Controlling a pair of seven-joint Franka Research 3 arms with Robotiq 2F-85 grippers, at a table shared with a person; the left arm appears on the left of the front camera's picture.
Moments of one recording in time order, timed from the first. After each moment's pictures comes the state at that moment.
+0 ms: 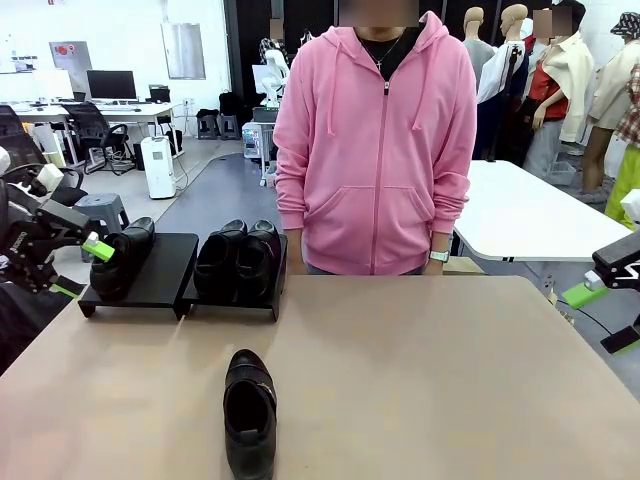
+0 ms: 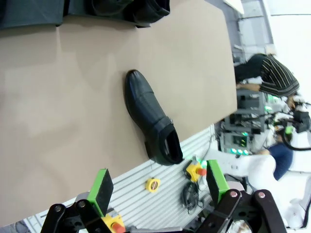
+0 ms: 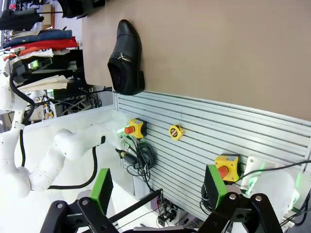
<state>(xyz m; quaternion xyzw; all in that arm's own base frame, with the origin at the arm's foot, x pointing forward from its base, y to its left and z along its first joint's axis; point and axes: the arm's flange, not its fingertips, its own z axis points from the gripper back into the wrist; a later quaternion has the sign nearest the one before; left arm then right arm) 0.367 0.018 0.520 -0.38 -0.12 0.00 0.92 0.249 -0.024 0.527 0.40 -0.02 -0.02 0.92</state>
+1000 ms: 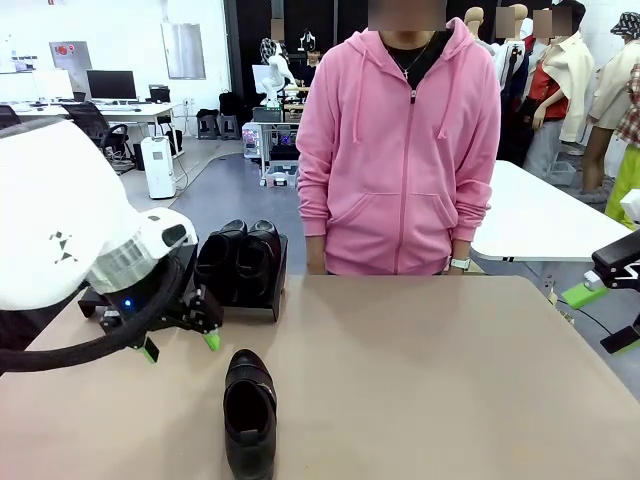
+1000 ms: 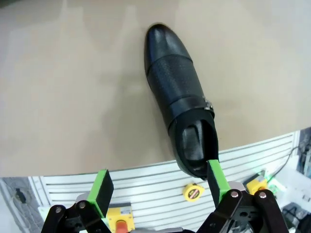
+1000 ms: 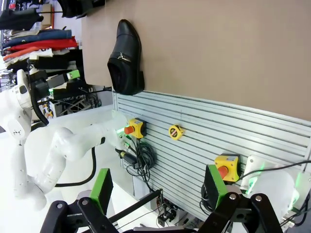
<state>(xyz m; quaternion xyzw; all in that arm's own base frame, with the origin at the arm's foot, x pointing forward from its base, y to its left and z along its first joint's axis) 0.300 -0.200 0.464 -0.11 -0.11 0.01 0.99 0.249 -0.024 0.527 0.40 -0.02 -0.02 0.92</state>
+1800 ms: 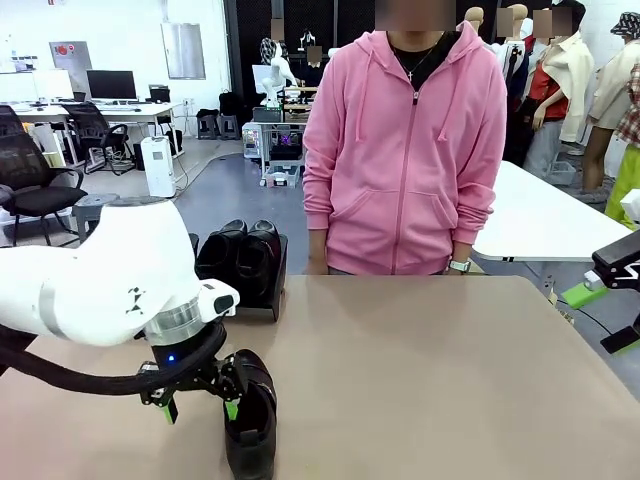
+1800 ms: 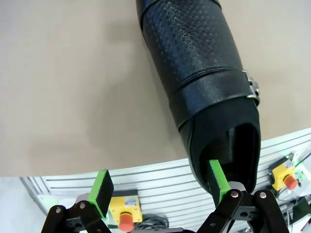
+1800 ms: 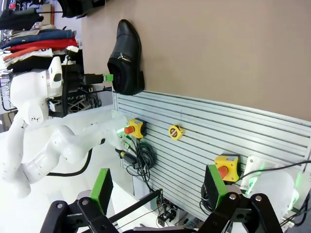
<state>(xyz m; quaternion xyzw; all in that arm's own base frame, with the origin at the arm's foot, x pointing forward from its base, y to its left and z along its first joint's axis) 0.317 -0.234 0.368 -0.06 0.01 -0.02 1.00 0.249 -0.024 0.527 0.40 -0.02 -0.02 0.92</state>
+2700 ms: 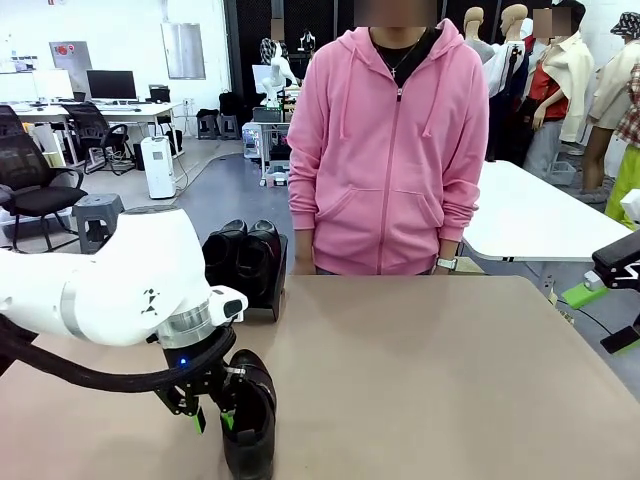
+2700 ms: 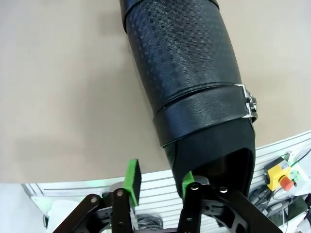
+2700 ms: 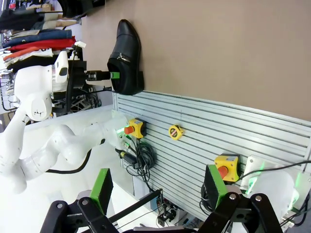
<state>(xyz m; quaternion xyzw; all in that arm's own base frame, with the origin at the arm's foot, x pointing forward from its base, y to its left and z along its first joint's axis) 0.328 -0.244 0.352 -0.07 0.03 -0.02 1.00 0.249 -0.024 0.527 0.40 -0.02 -0.02 0.92</state>
